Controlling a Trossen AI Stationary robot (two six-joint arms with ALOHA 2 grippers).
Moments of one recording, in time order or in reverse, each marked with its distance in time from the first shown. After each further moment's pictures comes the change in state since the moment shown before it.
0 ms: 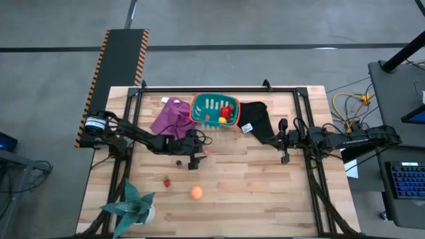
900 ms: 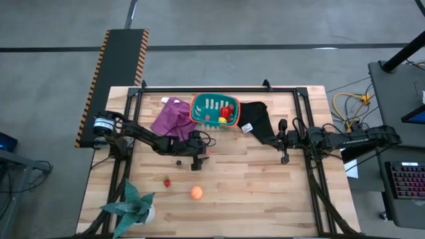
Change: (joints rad) left arm 0.005 0.106 0.051 0.007 0.001 0.000; right arm 0.000 0.001 0.000 -0.027 0.001 0.008
